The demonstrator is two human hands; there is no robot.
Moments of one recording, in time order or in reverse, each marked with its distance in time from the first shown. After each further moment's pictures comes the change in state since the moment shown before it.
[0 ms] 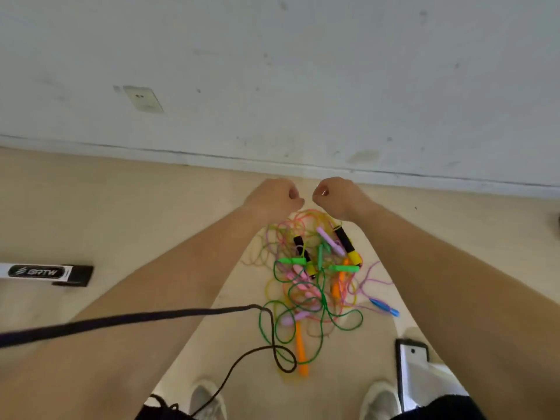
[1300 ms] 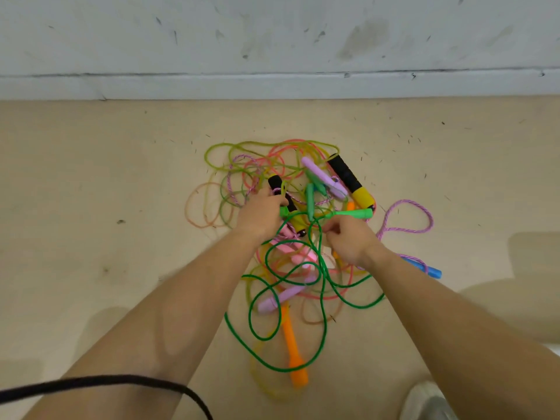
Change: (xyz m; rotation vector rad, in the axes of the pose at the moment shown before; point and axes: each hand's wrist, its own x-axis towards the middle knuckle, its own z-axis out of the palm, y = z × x) left_hand 0.103 -0.167 0.353 0.260 -0.008 0.061; right_hand 0.030 0.240 0.312 0.207 -0.007 0.171
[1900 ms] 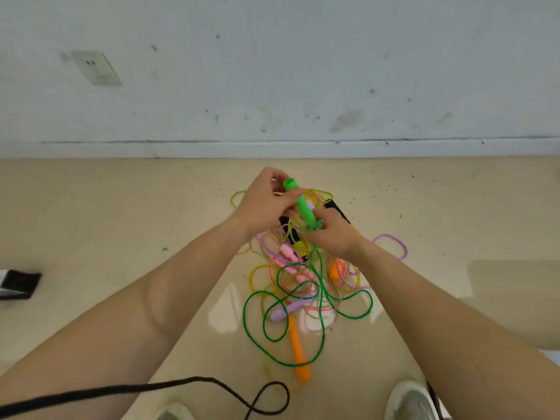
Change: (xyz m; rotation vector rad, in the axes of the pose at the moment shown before) left_hand -0.135 0.083 -0.198 -1.103 0.217 0.093; right_hand -0.089 -0.099 -0.080 0.216 0.002 -0.267
